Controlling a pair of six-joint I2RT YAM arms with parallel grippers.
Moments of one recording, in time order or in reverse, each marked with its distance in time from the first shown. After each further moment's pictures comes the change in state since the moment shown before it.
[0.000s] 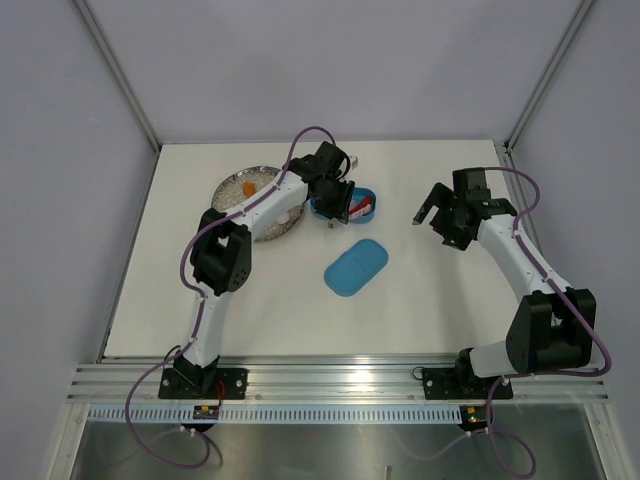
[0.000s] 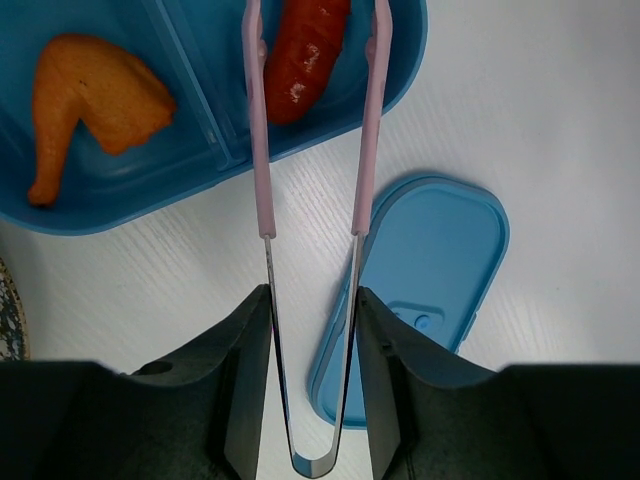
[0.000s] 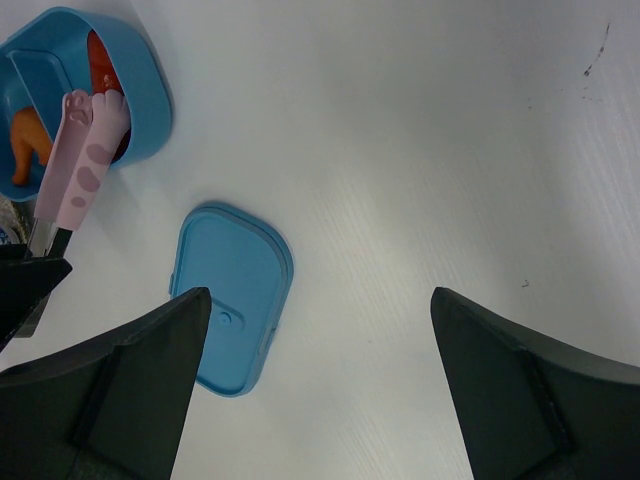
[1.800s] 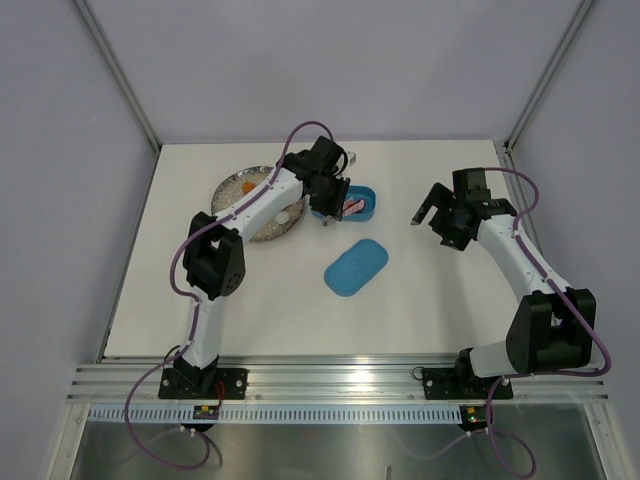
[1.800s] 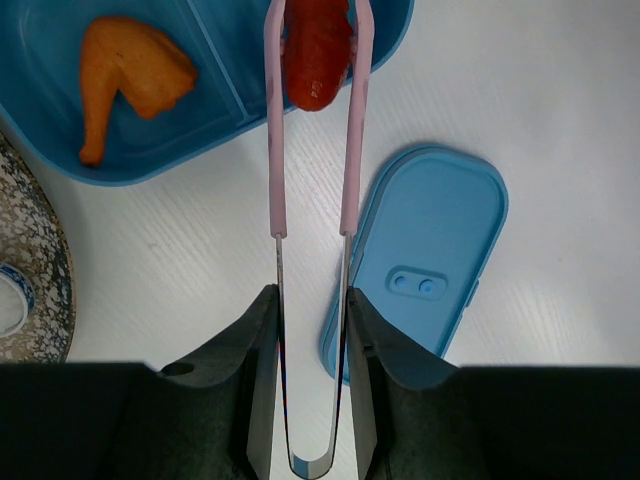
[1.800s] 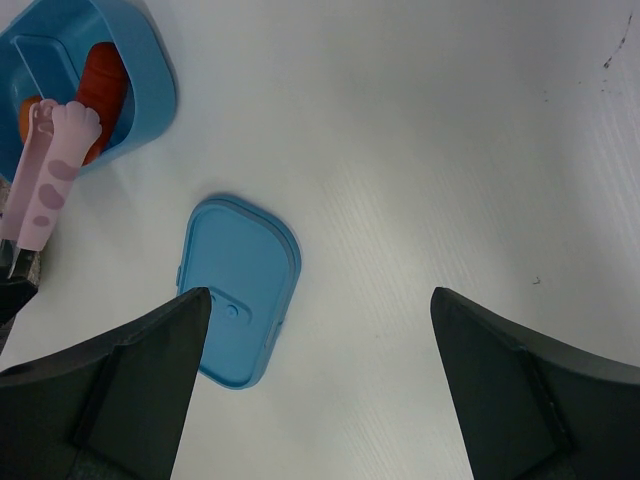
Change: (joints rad) left arm 0.000 -0.066 0.017 -0.077 -0.037 0.036; right arm 0.000 0.000 -0.002 0.002 -0.026 0.003
